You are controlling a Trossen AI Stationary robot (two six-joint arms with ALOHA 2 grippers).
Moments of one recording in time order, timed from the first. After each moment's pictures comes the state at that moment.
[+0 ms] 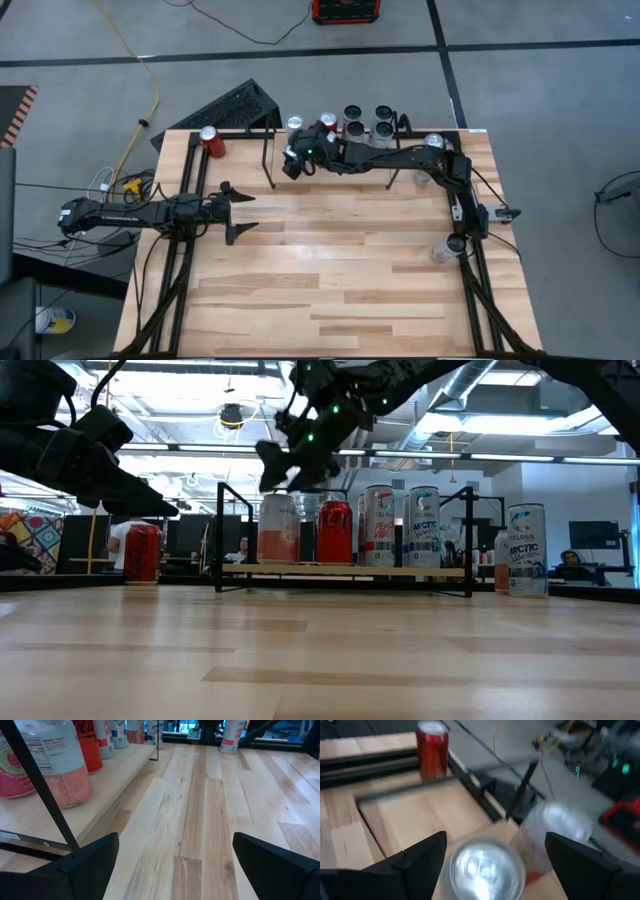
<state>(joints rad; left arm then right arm) 0.03 0.25 0.01 0.05 -0.19 -0.05 -0.25 2.08 1.72 -0.13 0.42 0.02</state>
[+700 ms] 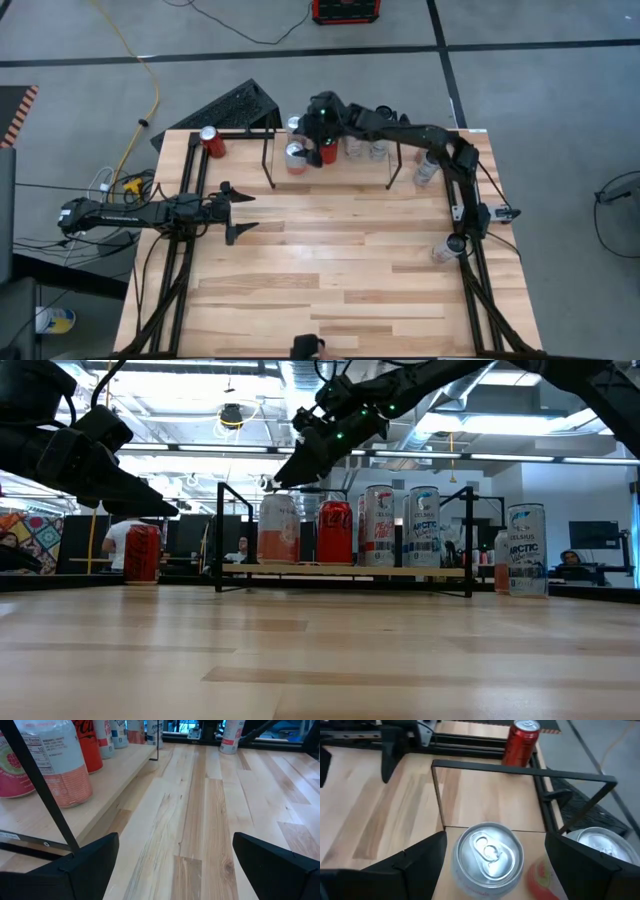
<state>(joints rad) 0.03 0.25 0.01 0.05 -0.19 -0.05 -0.46 2.05 1.81 -0.34 -0.32 -0.35</state>
